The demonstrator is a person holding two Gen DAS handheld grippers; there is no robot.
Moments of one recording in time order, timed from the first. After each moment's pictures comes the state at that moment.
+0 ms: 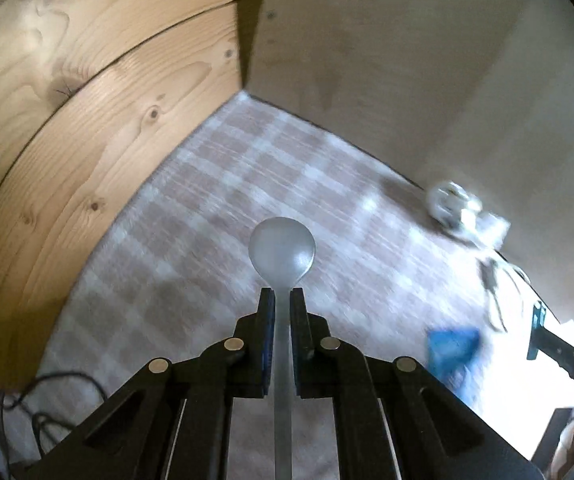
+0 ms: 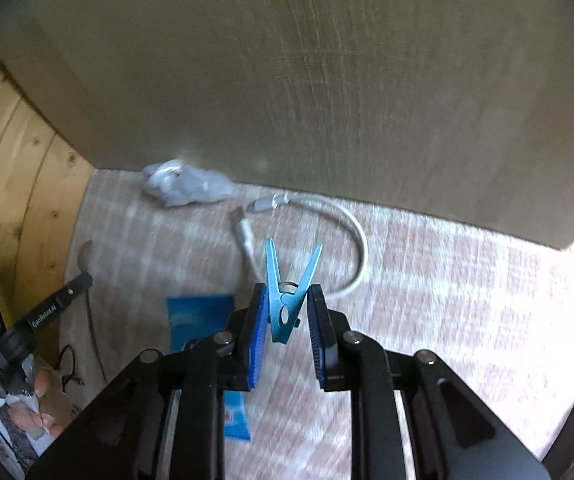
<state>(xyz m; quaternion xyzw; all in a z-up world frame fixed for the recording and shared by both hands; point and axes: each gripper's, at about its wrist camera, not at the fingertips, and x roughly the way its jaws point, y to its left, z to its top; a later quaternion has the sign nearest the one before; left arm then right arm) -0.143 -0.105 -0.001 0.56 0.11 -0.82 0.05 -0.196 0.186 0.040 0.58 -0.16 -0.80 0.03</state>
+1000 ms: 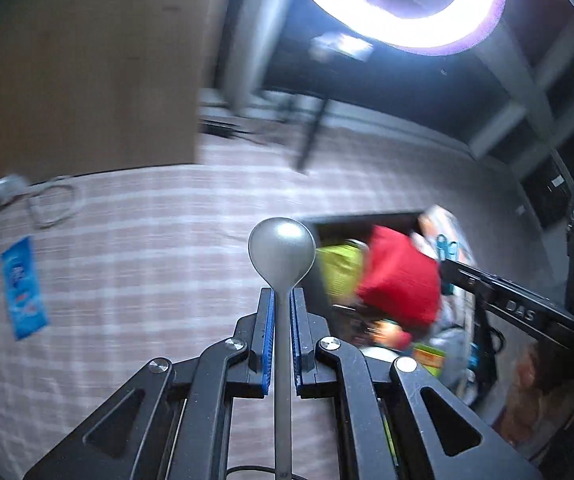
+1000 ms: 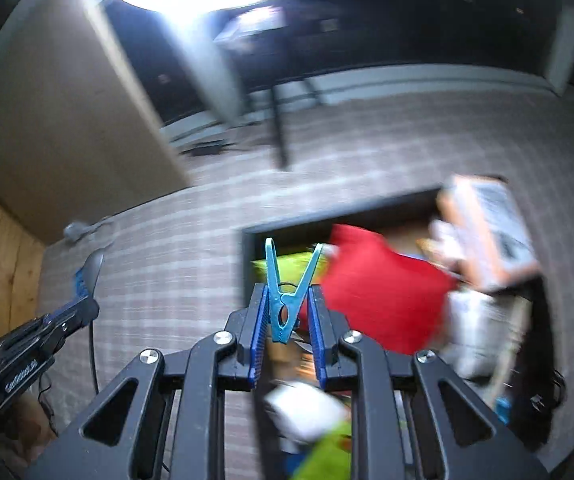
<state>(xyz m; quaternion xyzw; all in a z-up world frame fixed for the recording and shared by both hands) 0.024 0.263 0.124 0.54 -0.02 -0.78 -0.33 0.128 0.438 0.136 0.48 -0.24 -0.82 -0.19</state>
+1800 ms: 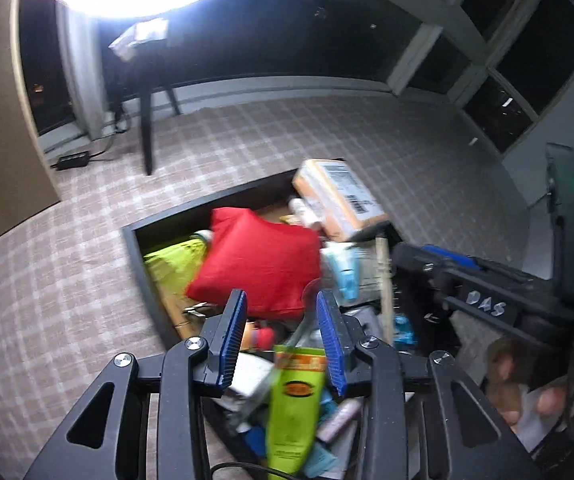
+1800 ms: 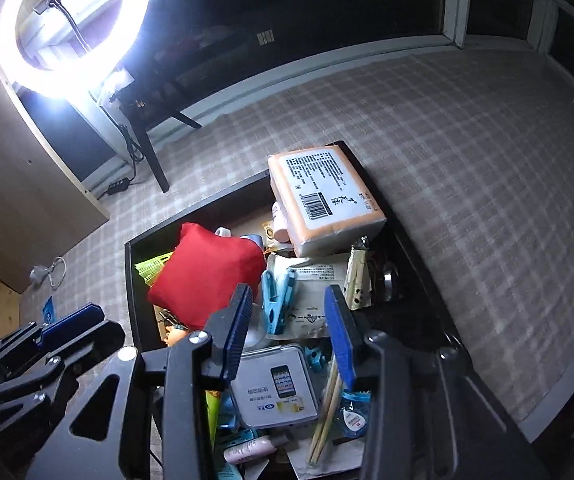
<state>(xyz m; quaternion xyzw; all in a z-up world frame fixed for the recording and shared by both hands) 0.098 0.383 0.145 0.51 -0.10 -0.74 -0.42 0.238 0.517 0.147 0.45 -0.29 -0.80 -0.28</state>
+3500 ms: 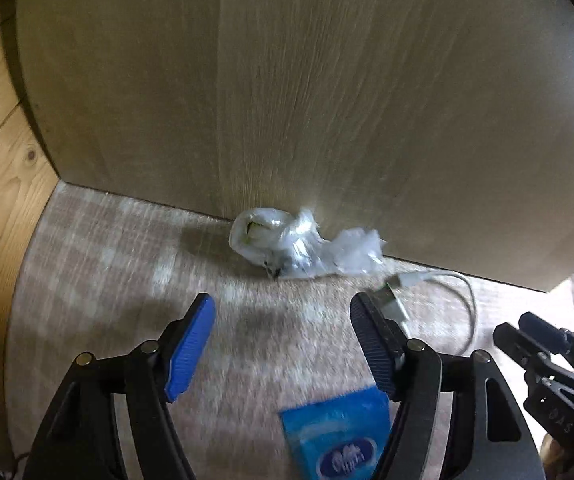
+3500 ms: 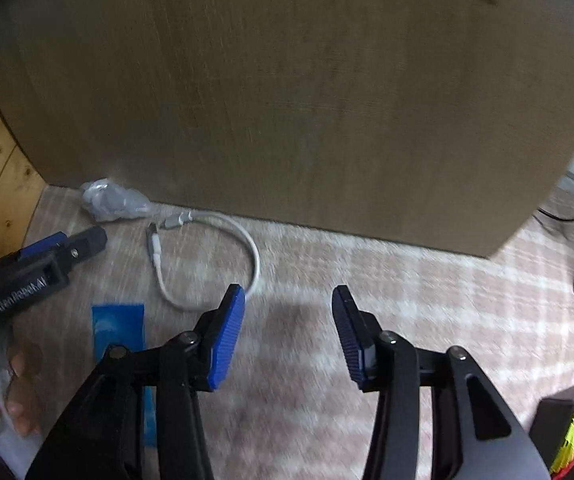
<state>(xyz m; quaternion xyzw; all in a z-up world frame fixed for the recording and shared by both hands) -0.218 0.004 -0.010 0.55 0.01 -0.84 -0.07 -0.189 0.220 0.035 0.54 -0.10 -0.83 -0.05</state>
